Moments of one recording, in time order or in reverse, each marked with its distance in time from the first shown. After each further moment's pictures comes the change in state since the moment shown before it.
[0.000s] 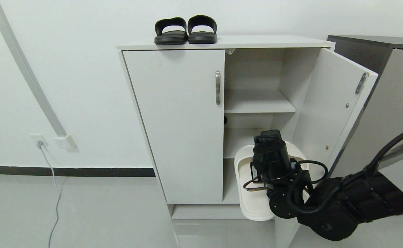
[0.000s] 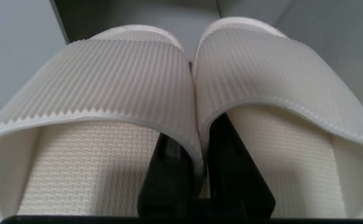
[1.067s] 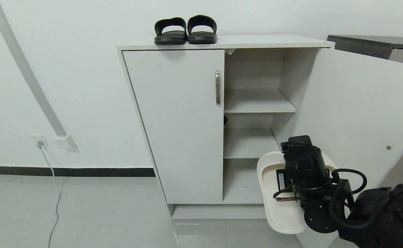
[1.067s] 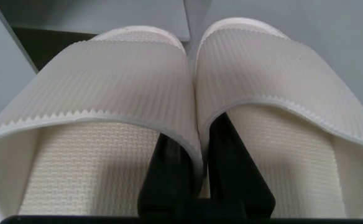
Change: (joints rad) left arm 0.000 0.000 0.000 0.000 0.001 0.000; right arm -0.048 -0.149 0.215 -0.012 -0.008 0.000
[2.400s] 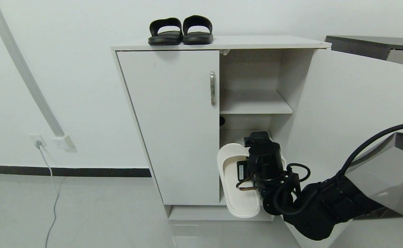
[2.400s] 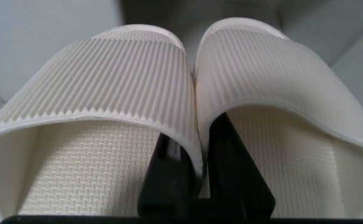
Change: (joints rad) left arm 0.000 0.000 0.000 0.000 -0.001 0.003; right arm 0.034 0.250 -0.247 -0.185 0.209 0.005
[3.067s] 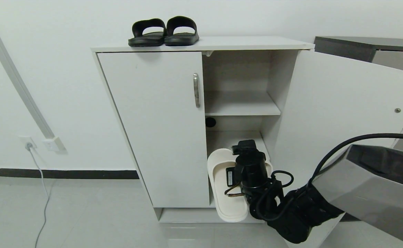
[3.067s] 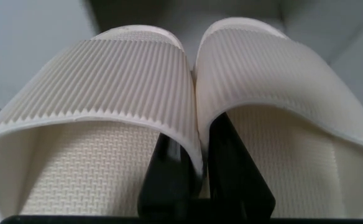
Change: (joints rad) left arm 0.000 0.000 0.000 0.001 0.001 0.000; right arm 0.008 0.136 -0.074 -0.072 0.029 0.012
